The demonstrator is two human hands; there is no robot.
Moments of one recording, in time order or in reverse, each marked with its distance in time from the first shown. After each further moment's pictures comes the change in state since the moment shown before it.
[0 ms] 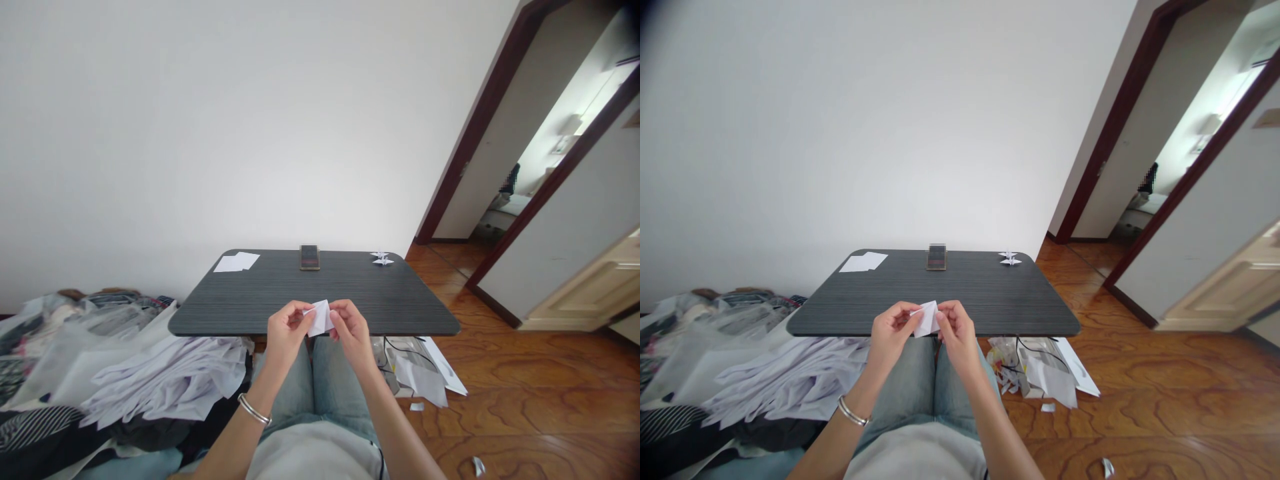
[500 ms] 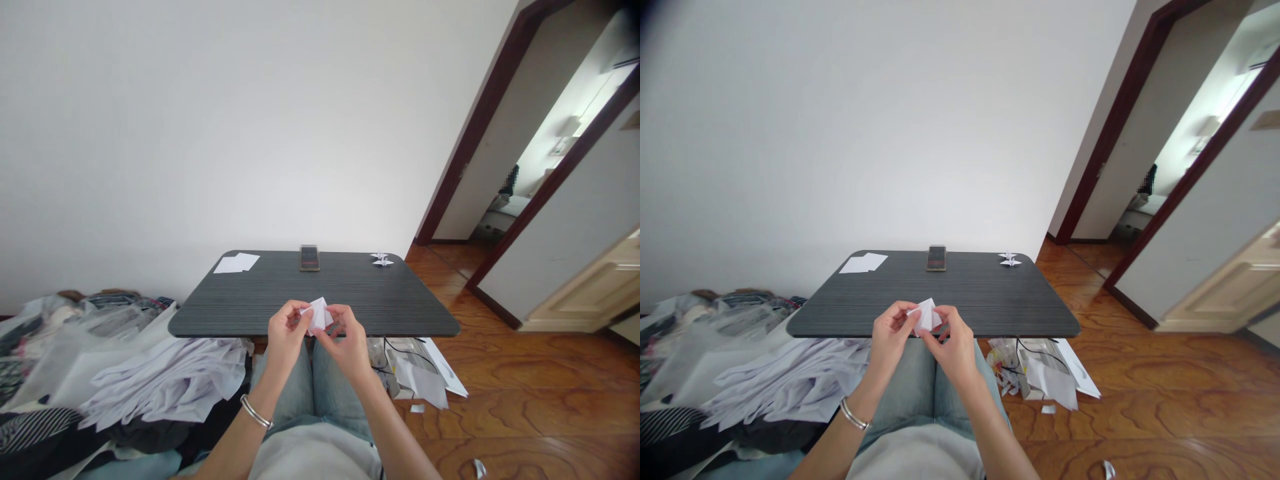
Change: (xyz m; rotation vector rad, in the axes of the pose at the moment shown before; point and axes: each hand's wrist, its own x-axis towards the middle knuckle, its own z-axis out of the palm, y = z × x) left_hand -0.001 -0.003 0.005 -0.144 0.052 -0.013; right_hand -0.007 0.004 0.003 -0.431 0.066 -0.204
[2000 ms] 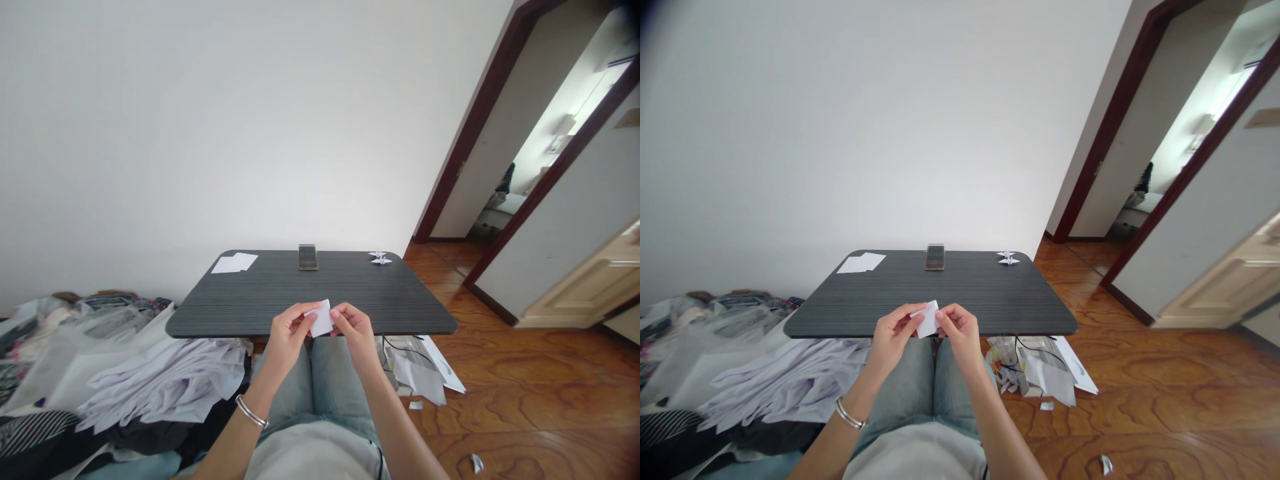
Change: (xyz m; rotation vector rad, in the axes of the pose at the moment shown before) left_hand -0.001 0.000 -0.006 0.126 -0.227 0.100; right_hand 0.012 0.000 -0.009 0.564 -0.012 0.339
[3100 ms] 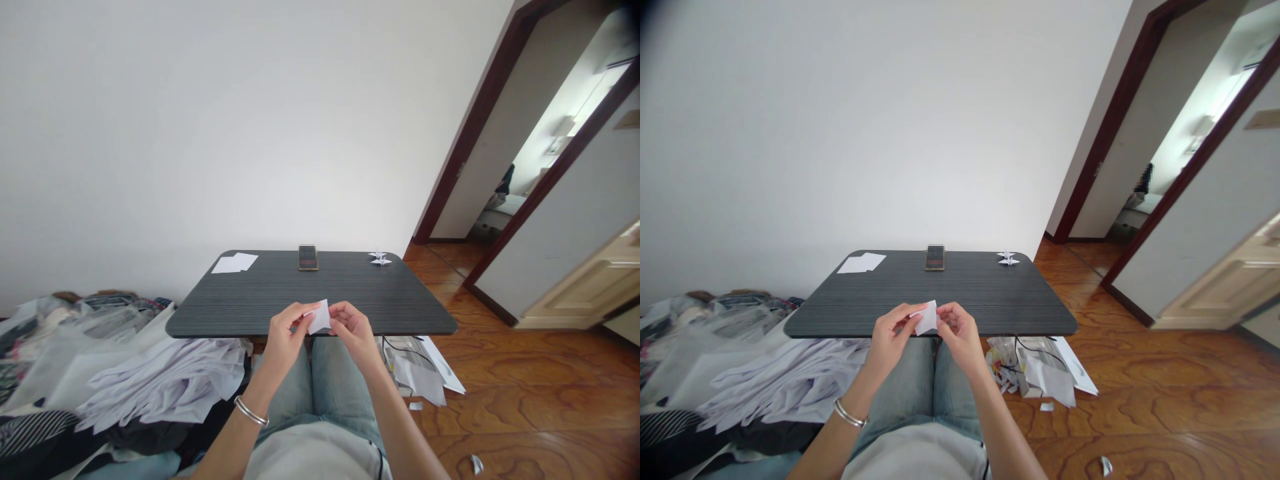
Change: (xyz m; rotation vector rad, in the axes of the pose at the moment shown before) left_hand 0.001 0.001 -0.004 0.189 0.012 0.163; right_hand -0.003 -0.007 -0.003 -0.134 -0.113 -0.032
